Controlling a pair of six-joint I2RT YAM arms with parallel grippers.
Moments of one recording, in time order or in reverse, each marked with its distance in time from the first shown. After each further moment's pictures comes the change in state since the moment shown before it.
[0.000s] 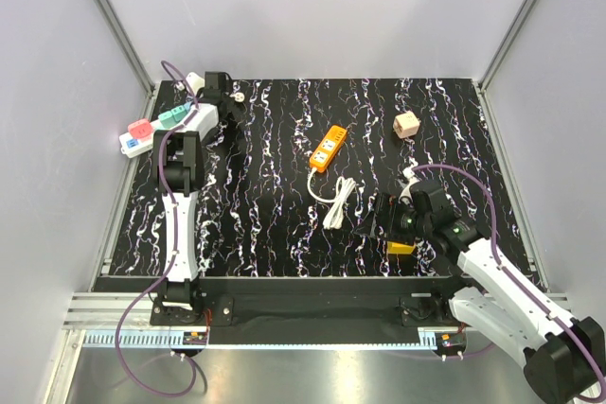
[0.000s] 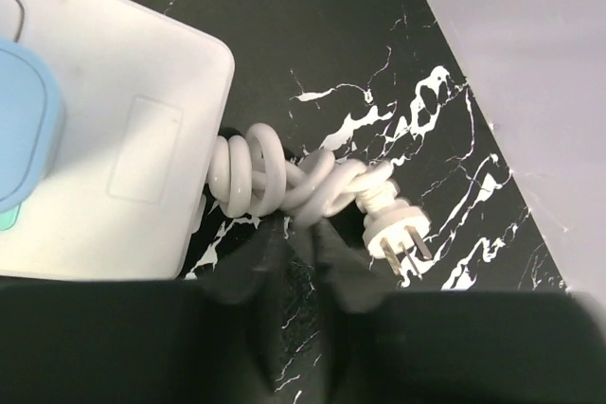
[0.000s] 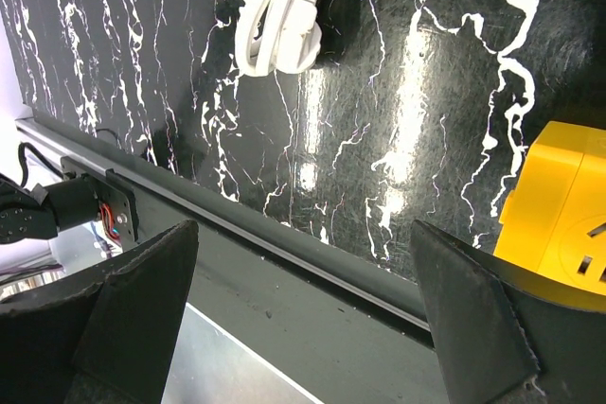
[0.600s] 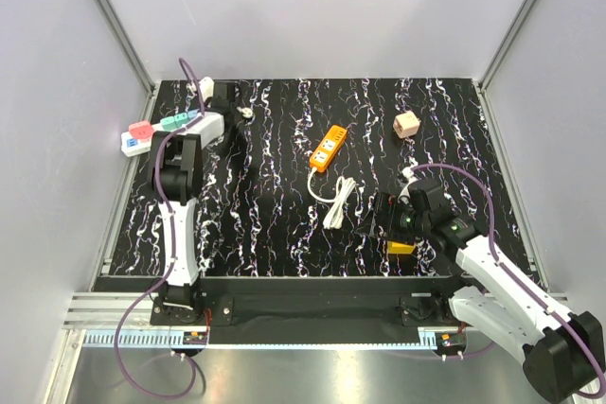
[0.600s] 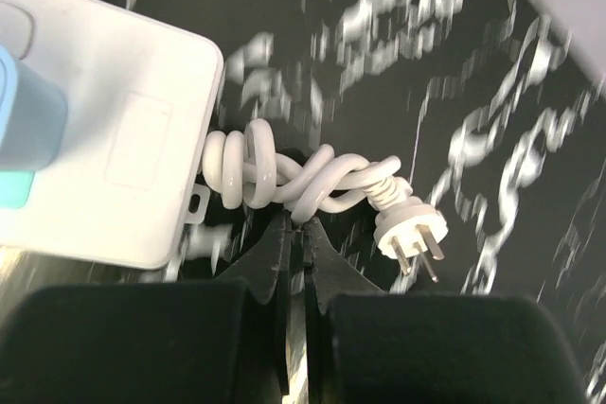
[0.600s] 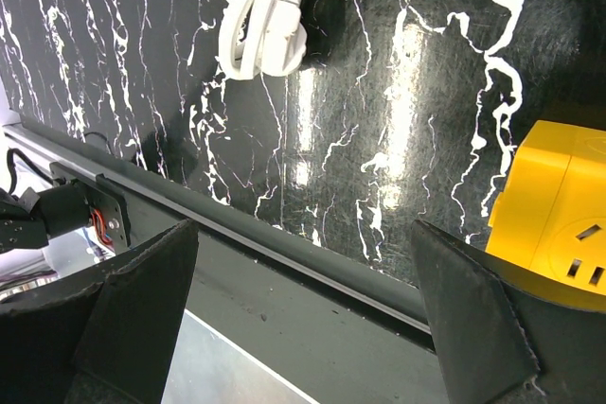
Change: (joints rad) left arm -0.061 -0.170 -0.271 0.074 -0.018 0.212; right arm 0.000 0.031 0.003 0.000 0.016 0.000
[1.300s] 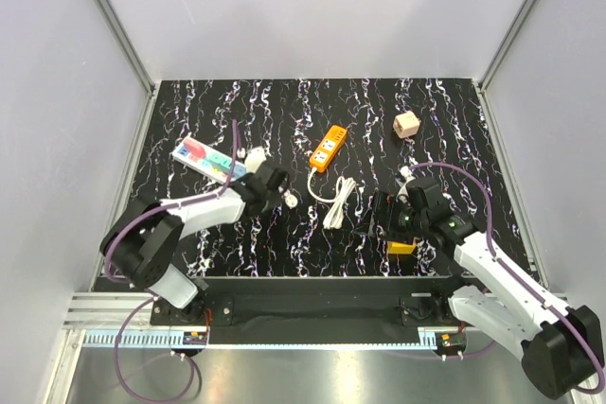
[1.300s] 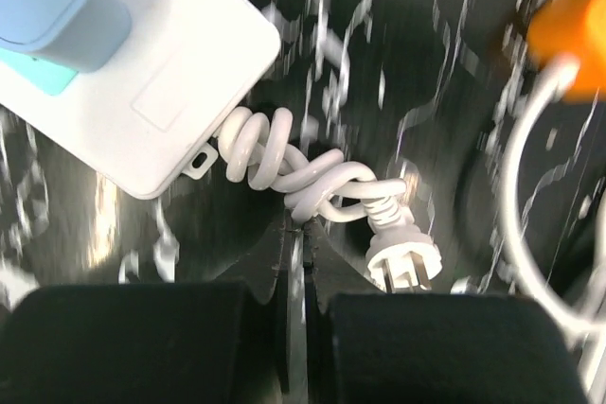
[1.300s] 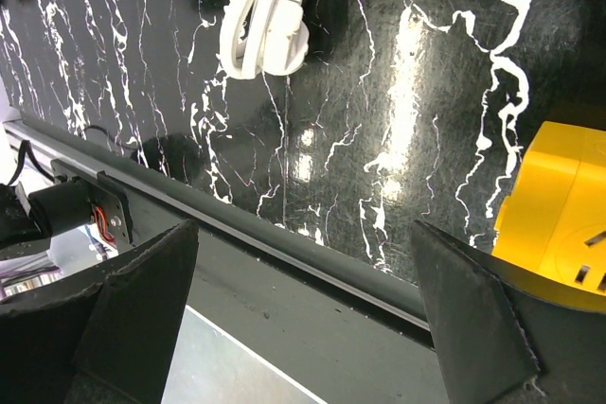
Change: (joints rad) left arm -0.542 -0.756 -0.938 -0.029 -0.065 -0.077; right arm 0.000 0.029 0.012 0.000 -0.011 0.000
